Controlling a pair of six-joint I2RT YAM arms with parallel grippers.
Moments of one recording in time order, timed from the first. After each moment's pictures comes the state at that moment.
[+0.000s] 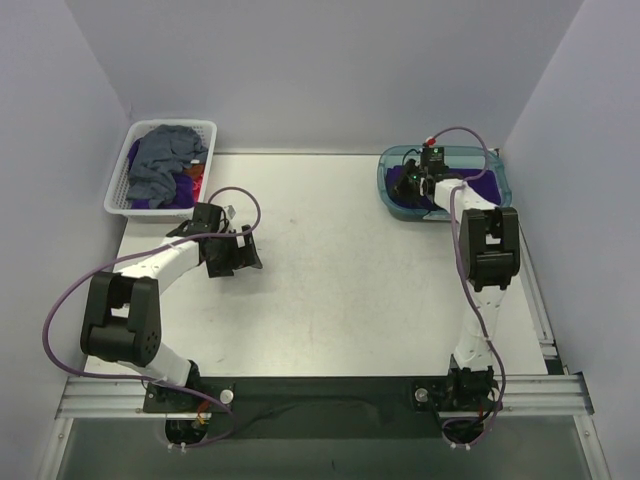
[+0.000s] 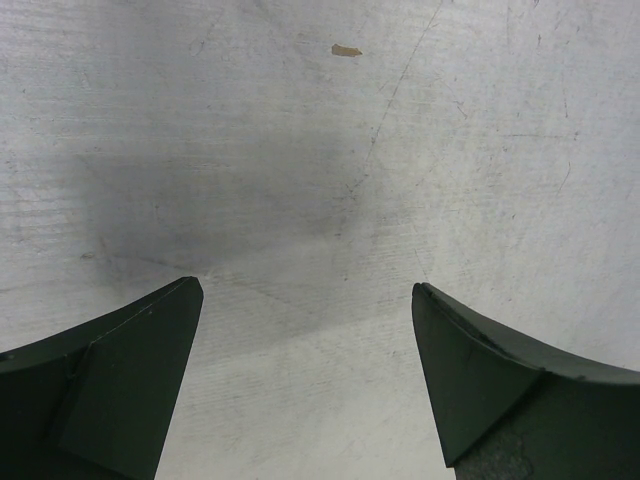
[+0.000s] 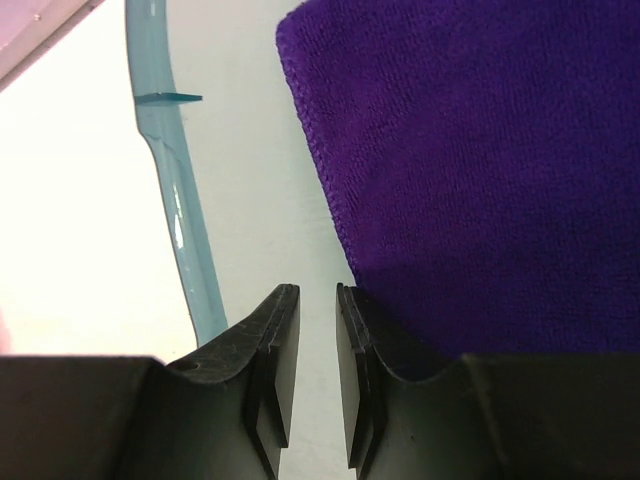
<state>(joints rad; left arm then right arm) -0.17 1.55 0.90 -0.42 0.23 -0.41 0.09 2.16 1.58 -0.20 -0.21 0.57</state>
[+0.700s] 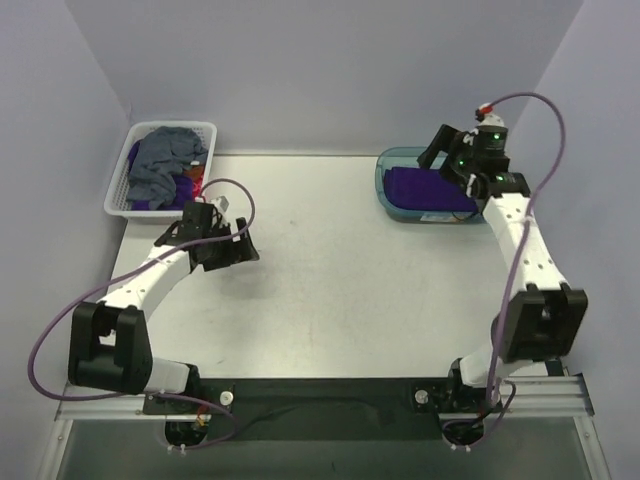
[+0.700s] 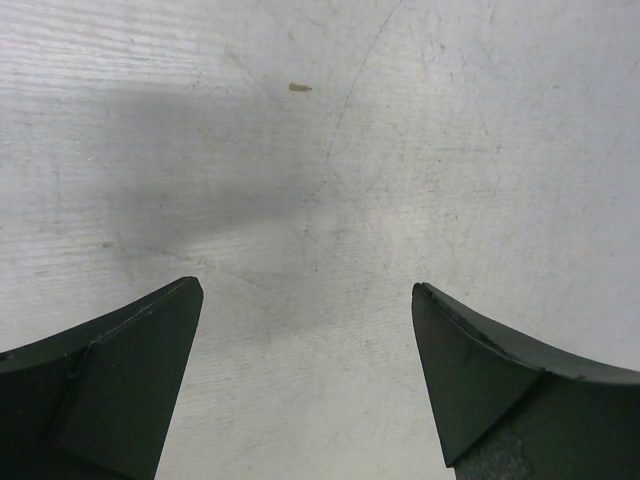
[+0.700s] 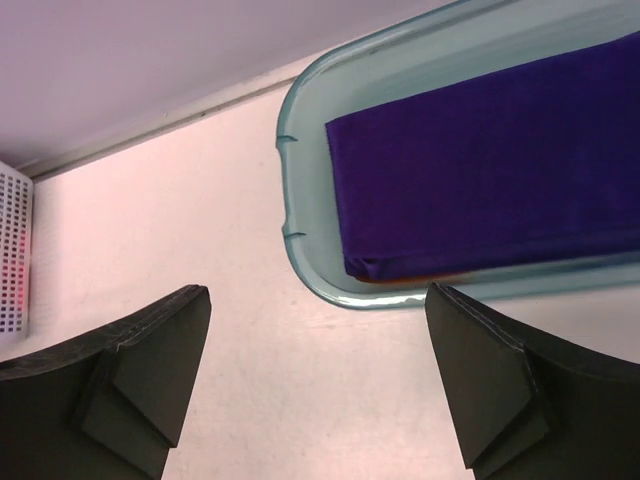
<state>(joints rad) -0.17 1.41 0.89 -0.42 0.21 -0.41 0.02 1.61 1.46 -0.37 -0.12 0.41</state>
